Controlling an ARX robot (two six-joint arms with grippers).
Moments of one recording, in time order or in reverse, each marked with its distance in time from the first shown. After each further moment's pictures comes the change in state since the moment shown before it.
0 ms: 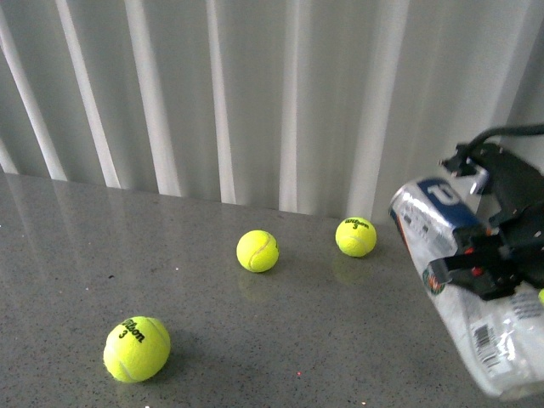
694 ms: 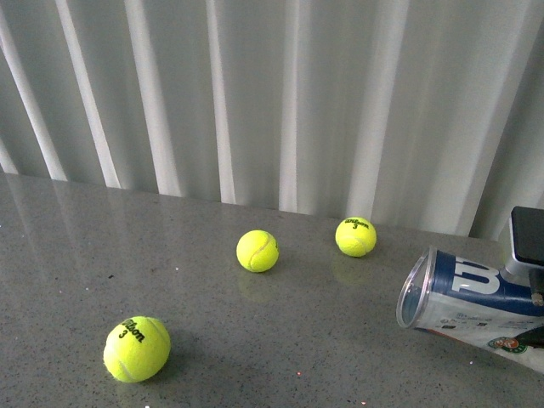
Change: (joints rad) left arm 0.000 0.000 0.000 0.000 0.000 0.000; right arm -0.157 -0.114 -0.116 -0.204 -0.217 -1.062
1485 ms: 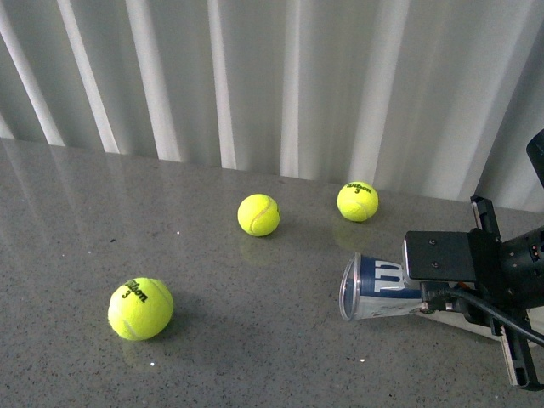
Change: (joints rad) left arm 0.000 0.000 0.000 0.000 0.000 0.000; right arm 0.095 0.386 0.147 0.245 0.022 -0.159
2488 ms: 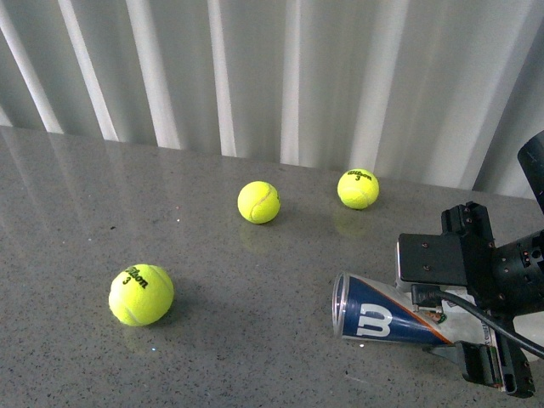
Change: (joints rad) left arm 0.000 0.000 0.000 0.000 0.000 0.000; right arm 0.021 0.021 -0.033 0.021 -0.006 0.055
